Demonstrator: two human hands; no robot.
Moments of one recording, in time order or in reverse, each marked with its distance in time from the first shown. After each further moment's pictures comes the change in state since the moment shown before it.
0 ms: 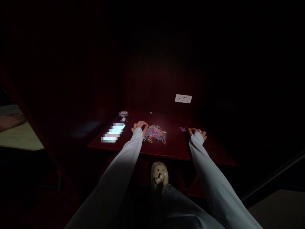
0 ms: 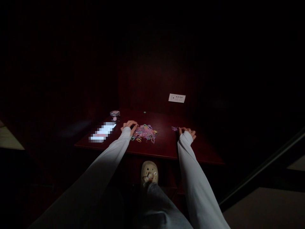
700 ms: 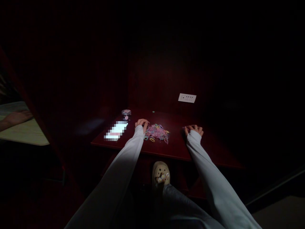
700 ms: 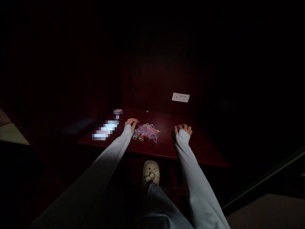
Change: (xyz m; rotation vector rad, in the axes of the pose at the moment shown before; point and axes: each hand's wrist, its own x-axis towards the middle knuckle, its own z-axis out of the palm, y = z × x) left_hand 0.017 -0.013 0.013 -0.138 0.123 -0.076; right_hand -0.010 -0.020 0.018 -0.093 0.047 -0.310
